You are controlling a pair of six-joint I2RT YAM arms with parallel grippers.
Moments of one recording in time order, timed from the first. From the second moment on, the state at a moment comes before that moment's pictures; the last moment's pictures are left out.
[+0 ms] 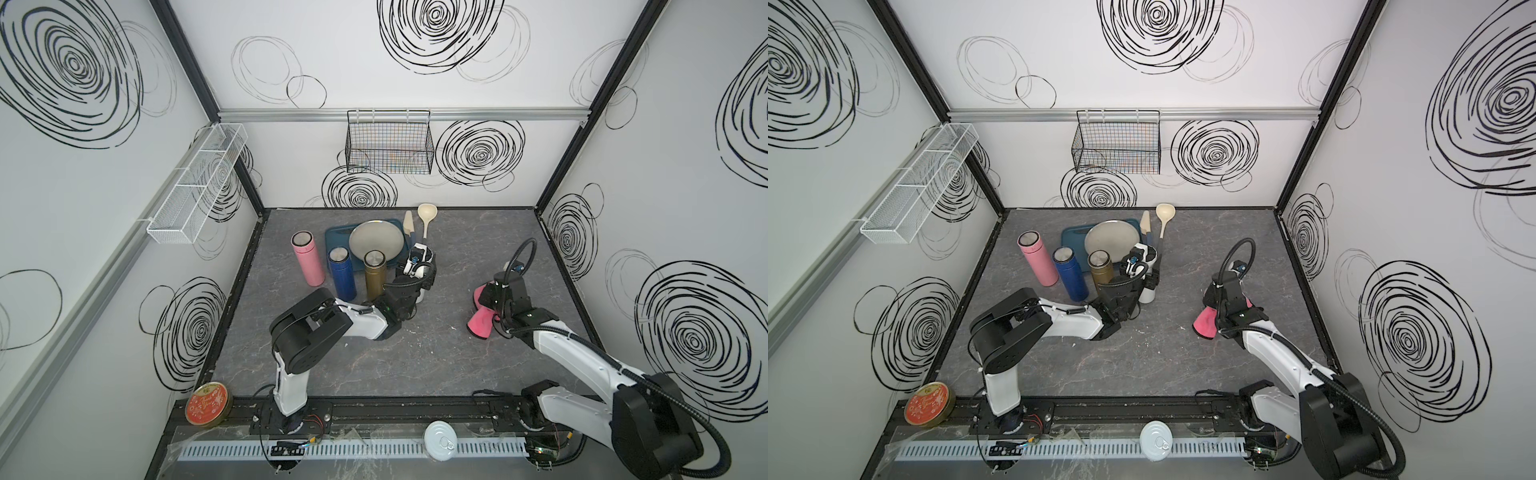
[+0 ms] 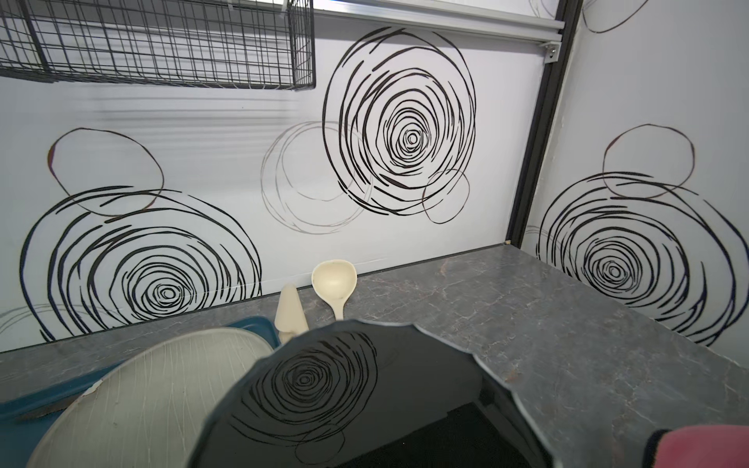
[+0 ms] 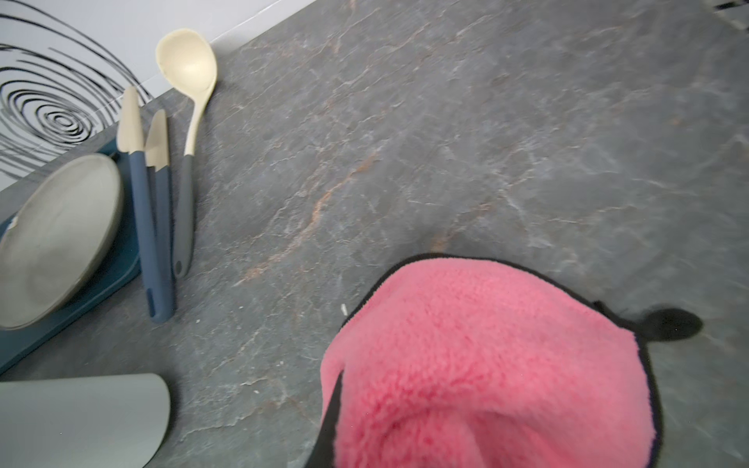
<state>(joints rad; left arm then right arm) -0.87 1.90 0.90 1.06 -0.53 0.01 0.37 1.16 0.56 -0.11 0.26 0.61</state>
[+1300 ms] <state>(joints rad) -0.90 1.58 0.79 1.07 -0.47 -0.01 0.57 1.09 0.65 -0.23 0.27 0.68</state>
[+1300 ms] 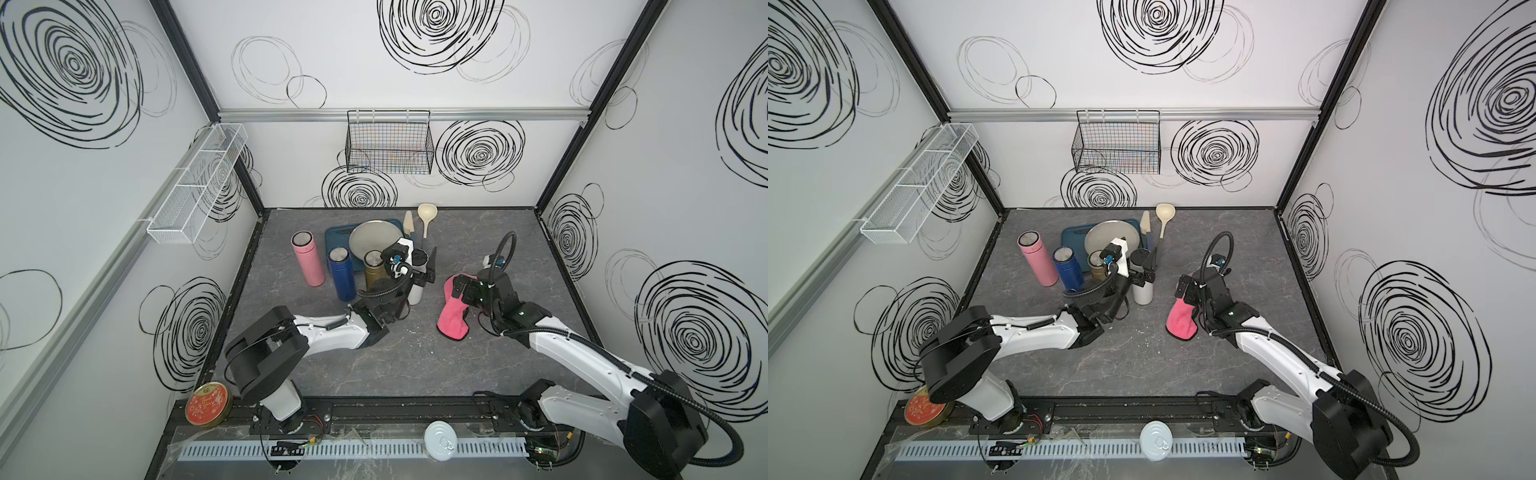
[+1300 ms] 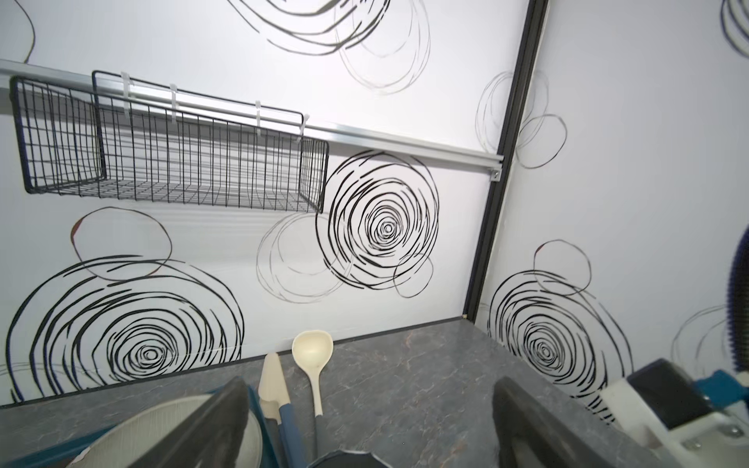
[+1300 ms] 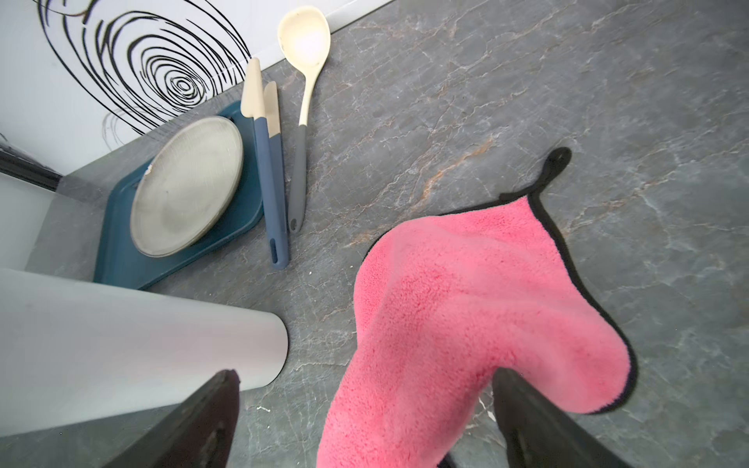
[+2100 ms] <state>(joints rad) -0.37 0.76 0.33 0.43 -0.72 -0.08 0.26 1.24 0.68 -0.05 0.66 0.41</state>
